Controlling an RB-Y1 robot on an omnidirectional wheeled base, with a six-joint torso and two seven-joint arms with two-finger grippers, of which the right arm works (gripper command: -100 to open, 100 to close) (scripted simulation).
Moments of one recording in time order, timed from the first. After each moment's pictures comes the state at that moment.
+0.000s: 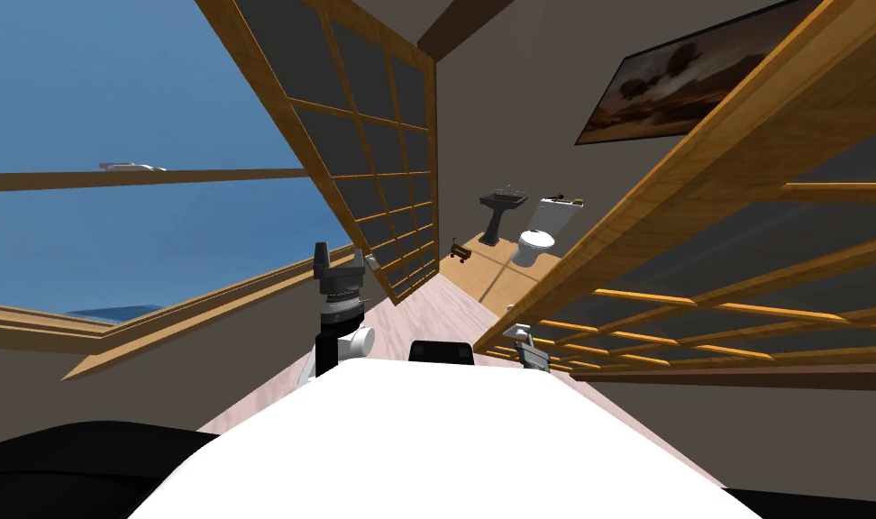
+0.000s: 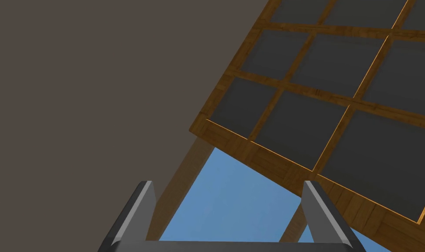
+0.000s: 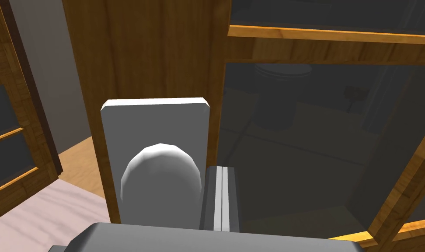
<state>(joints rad) 0.49 -0.36 0.32 -1.10 -0.82 -1.02 -1.30</state>
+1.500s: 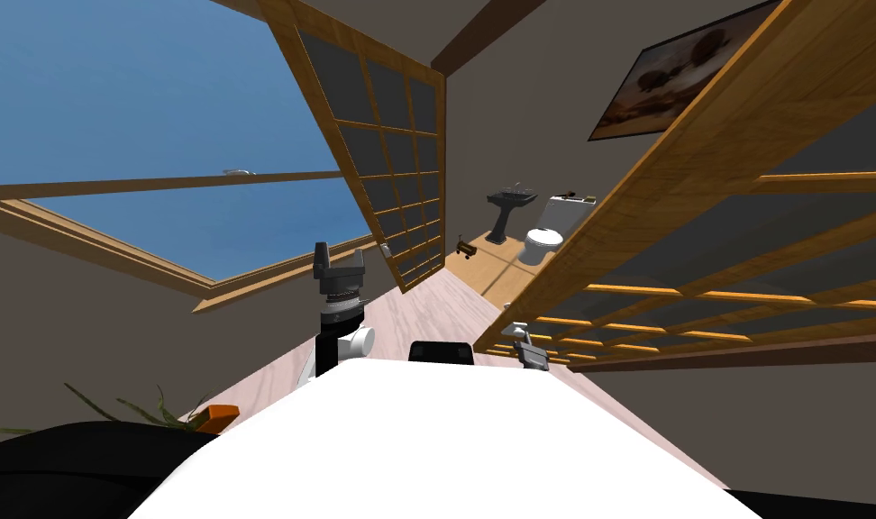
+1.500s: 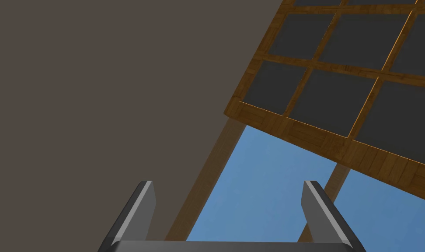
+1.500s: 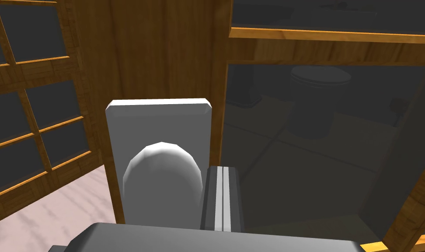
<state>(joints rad) 0.46 -0.41 0.38 -1.07 -0.77 -1.07 -1.37</state>
